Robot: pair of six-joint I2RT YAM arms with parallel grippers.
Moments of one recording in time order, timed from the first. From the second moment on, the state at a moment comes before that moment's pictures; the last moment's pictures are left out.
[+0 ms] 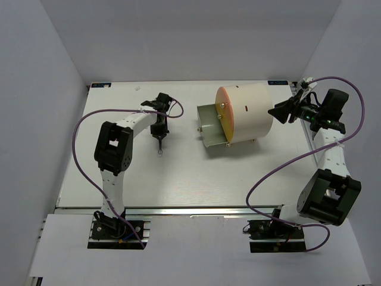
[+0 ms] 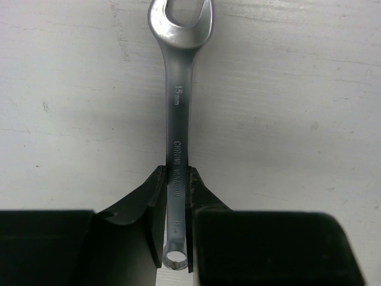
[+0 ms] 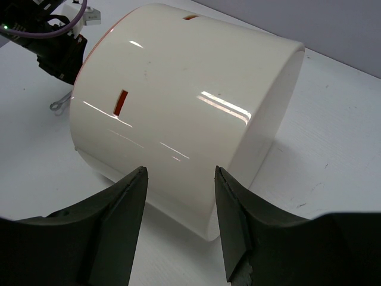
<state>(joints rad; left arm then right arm) -0.39 2.09 1.60 -0.76 -0.22 -0.42 -0.33 1.40 1.15 -0.18 -1.14 -0.24</state>
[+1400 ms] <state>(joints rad) -0.40 2.09 1.82 -0.85 -0.17 -0.47 -0.33 1.40 1.13 -0.18 -1.14 -0.24</state>
